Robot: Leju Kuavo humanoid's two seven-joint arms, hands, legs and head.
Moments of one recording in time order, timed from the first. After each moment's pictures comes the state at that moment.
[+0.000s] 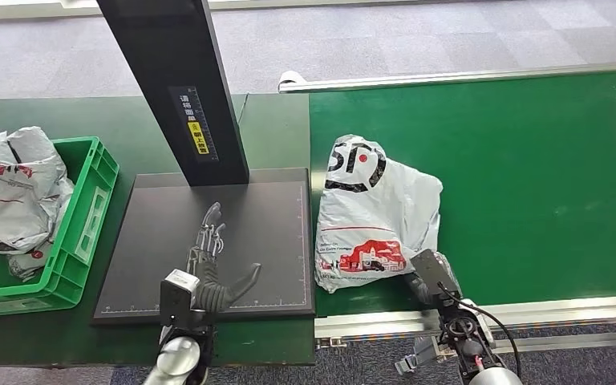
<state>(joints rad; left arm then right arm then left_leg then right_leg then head) -0.14 -0.15 -0.26 -1.33 -0.10 0.17 -0.59 -0.47 -0.01 -0.20 -0.48 0.45 -0.06 -0.56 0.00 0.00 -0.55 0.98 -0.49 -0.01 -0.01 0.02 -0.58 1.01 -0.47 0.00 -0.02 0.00</state>
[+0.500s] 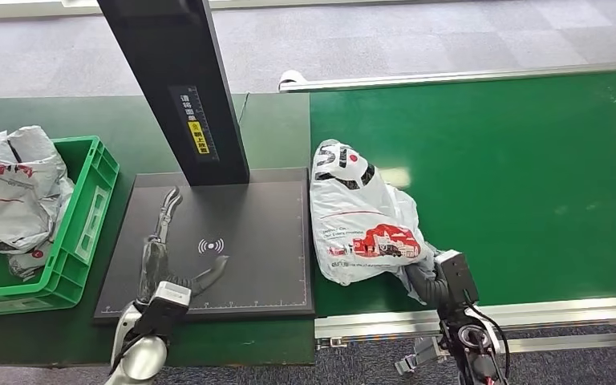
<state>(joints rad) -0.09 -0.05 -0.16 -1.52 -0.52 0.29 -0.54 -0.28 0.04 -0.19 -0.91 0.21 0.17 -0.53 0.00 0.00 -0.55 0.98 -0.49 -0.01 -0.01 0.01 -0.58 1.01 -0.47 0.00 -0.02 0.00</state>
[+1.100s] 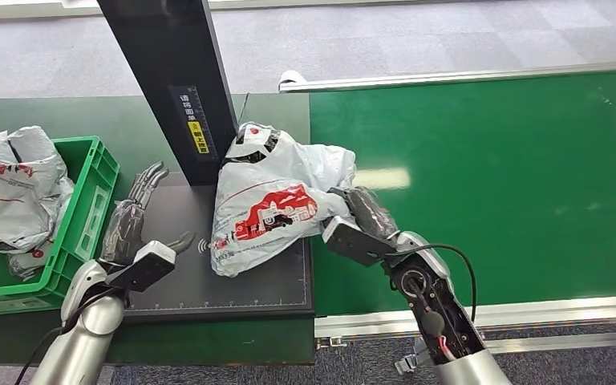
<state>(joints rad) -0.26 0.10 -0.02 -1.44 -0.67 0.07 -0.48 -0.49 0.05 0.37 -1.17 0.45 0.07 -0.35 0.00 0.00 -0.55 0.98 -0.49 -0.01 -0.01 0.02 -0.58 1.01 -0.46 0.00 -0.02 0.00</state>
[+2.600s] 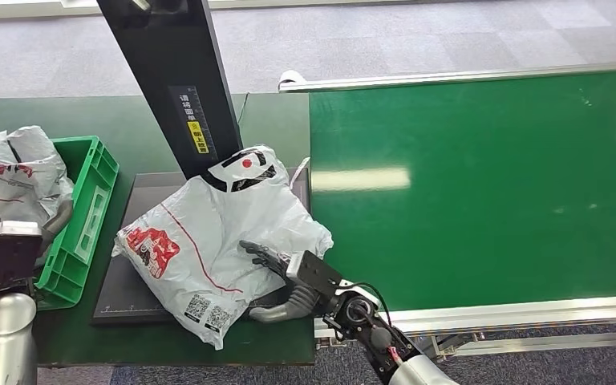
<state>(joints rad) -0.23 0.14 0.37 -1.54 -0.49 0.19 -0.52 -0.49 0.19 0.55 -0.70 -0.06 0.39 -0.55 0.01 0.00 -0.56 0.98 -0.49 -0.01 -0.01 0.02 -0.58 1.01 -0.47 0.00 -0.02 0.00</state>
